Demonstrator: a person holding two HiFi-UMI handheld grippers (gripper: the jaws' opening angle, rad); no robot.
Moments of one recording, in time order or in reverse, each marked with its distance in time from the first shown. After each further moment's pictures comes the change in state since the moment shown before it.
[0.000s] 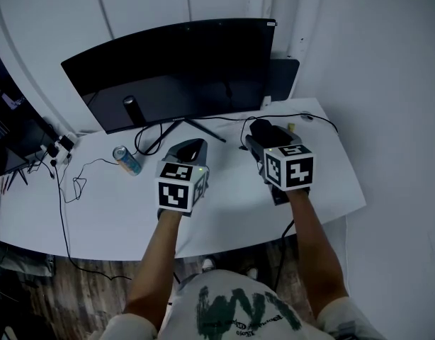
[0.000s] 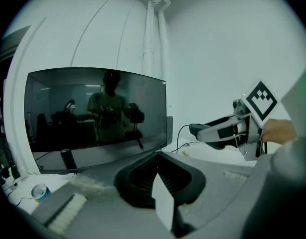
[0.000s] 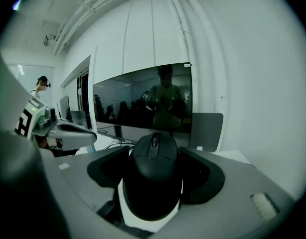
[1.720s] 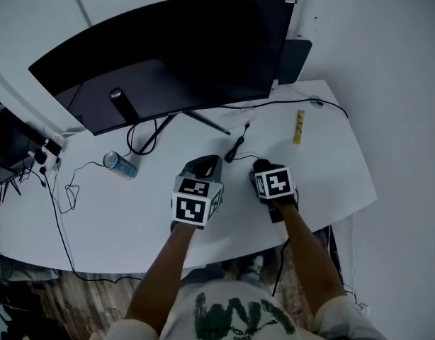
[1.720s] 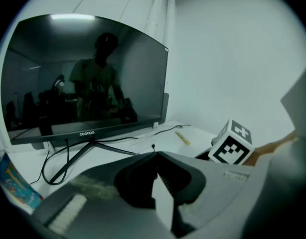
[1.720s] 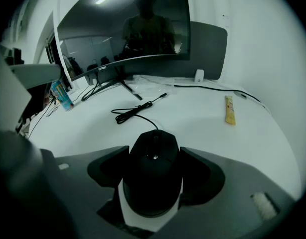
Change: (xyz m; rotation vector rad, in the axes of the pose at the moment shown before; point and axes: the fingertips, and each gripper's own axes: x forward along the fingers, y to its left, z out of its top) left arm 0.063 -0.008 -0.094 -0.072 0.162 -0.142; right arm 0.086 -0.022 -0.235 0.123 0.573 -0.112
